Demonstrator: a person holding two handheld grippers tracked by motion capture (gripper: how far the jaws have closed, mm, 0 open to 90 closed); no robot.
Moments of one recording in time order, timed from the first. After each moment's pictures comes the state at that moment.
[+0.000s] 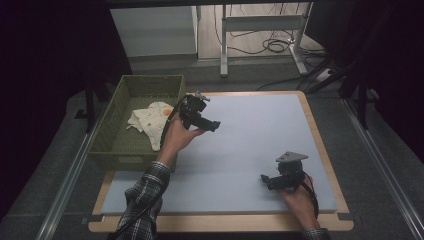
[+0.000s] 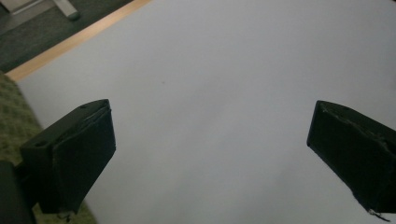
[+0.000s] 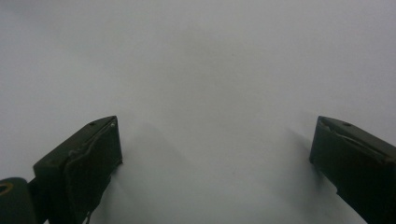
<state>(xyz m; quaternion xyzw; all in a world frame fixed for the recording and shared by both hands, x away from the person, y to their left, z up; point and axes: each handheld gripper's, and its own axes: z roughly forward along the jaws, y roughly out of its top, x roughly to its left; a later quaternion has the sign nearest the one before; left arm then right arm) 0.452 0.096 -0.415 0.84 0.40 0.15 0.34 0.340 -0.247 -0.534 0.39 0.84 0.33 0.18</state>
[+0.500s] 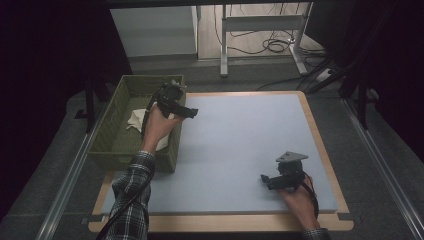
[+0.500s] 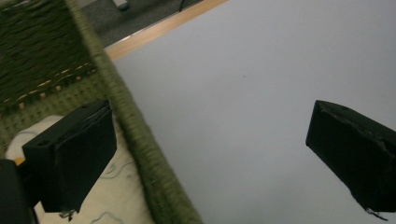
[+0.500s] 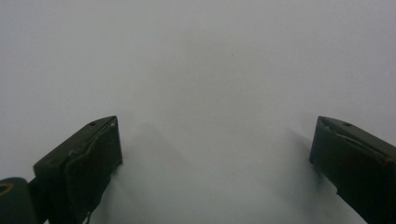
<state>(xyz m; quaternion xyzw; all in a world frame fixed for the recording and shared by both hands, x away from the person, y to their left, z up) 0.475 0.161 -0.406 0.81 0.46 0.19 0.32 0.340 -0.248 -0.534 0.39 0.84 0.33 0.18</state>
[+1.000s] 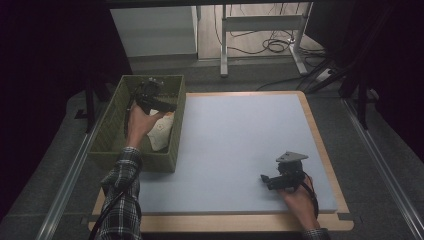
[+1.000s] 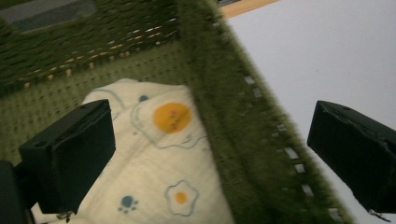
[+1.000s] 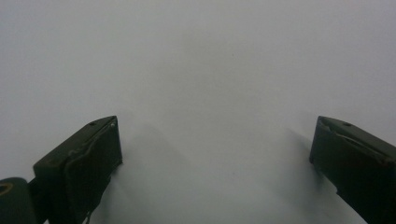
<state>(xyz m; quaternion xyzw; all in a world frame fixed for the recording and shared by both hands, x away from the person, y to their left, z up) 0.489 0.226 -0.418 0.77 0.54 0.19 0.30 0.340 -0.247 -0.534 0.39 0.84 0.33 0.18</state>
